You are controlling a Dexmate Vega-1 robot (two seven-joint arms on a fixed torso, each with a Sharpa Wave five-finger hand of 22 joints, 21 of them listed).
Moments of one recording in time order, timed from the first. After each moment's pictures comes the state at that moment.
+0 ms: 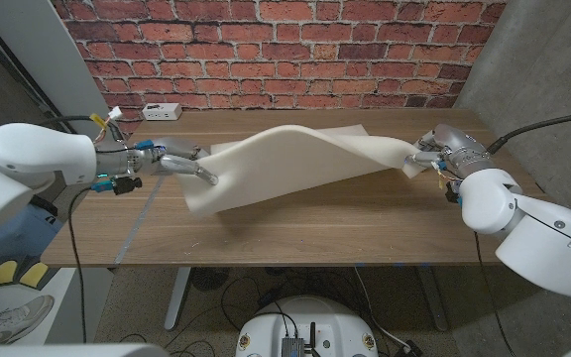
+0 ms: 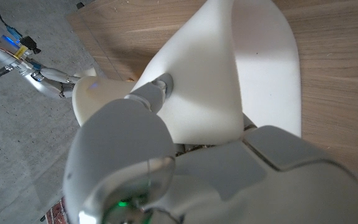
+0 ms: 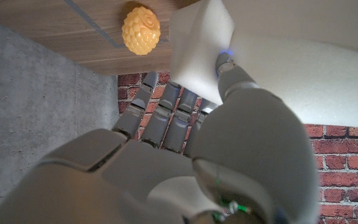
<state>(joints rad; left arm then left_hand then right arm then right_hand) 1.47 1.03 -0.49 -2.32 -0.40 0.49 -0.69 1.07 0.16 0.68 -0.16 0.17 0.86 0.08 0.43 0.36 0.95 -0.05 0.48 0.40 1.04 -0.16 0.25 0.20 0.41 0.00 1.06 0.18 -1.24 -1.09 -0.19 -2.63 -0.02 -1.11 -0.32 1.08 0.08 0.37 -0.15 0.22 1.17 -0.07 0.25 0.25 1.01 -0.06 0.51 0.38 0.79 -0.09 0.58 0.64 0.47 0.06 0.35 0.20</state>
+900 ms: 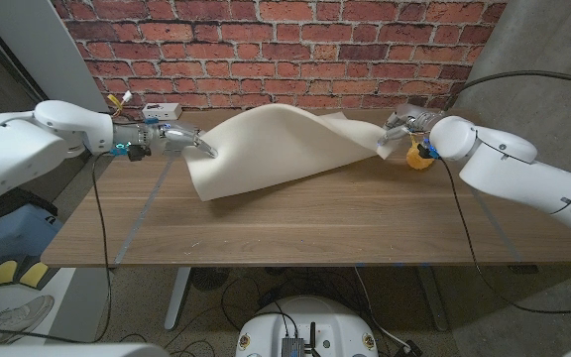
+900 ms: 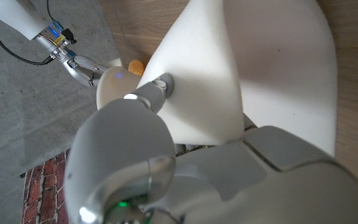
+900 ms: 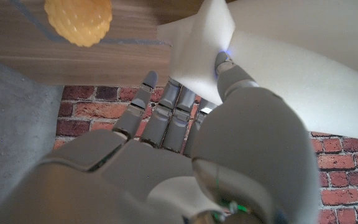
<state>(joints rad) 0.83 1.14 0.14 -1.78 -0.65 0.36 -0.78 1.08 0.16 0.69 -0.16 0.17 0.87 0.09 0.42 0.40 0.96 -0.04 0.48 0.41 1.05 -0.16 0.26 0.21 0.38 0.05 1.06 0.18 -0.58 -1.06 -0.64 -2.23 -0.10 -0.89 0.10 1.09 0.07 0.42 -0.17 0.20 1.16 -0.06 0.29 0.25 1.02 -0.02 0.53 0.41 0.82 -0.10 0.57 0.63 0.46 0.08 0.35 0.20</state>
